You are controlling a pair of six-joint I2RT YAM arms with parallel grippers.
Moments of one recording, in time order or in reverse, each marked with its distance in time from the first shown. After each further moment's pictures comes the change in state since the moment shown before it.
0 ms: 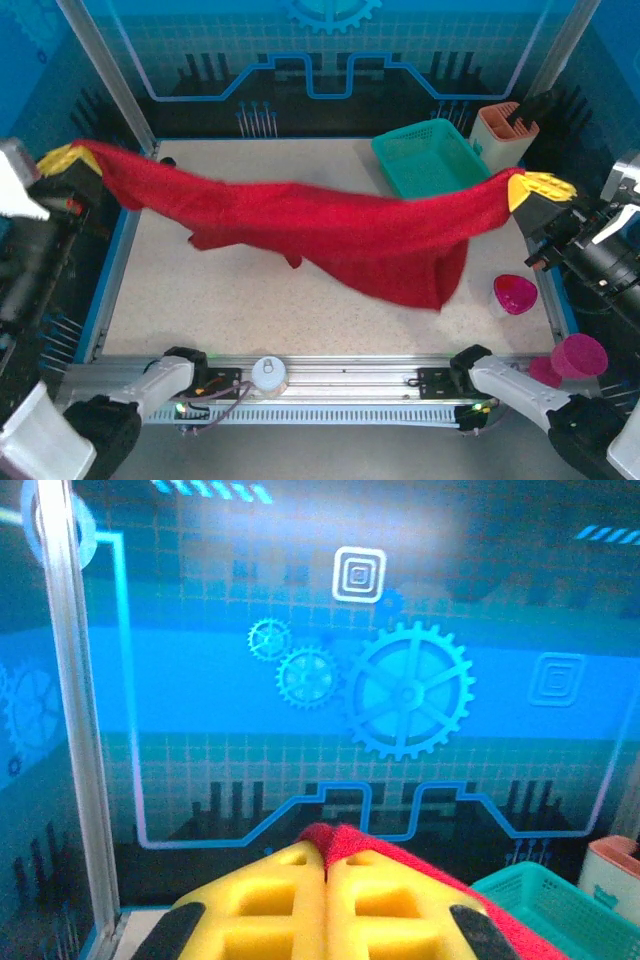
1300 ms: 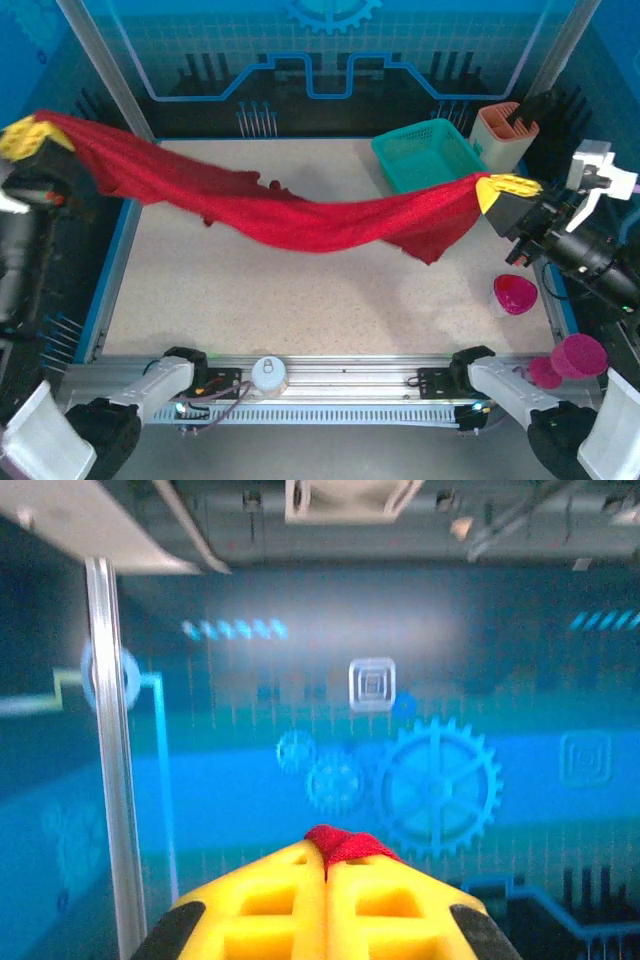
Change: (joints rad) left arm 0.003 0.018 0.043 0.244 -0.037 0.148; right arm -0.238 0.031 -0.007 0.056 -0.411 0.146
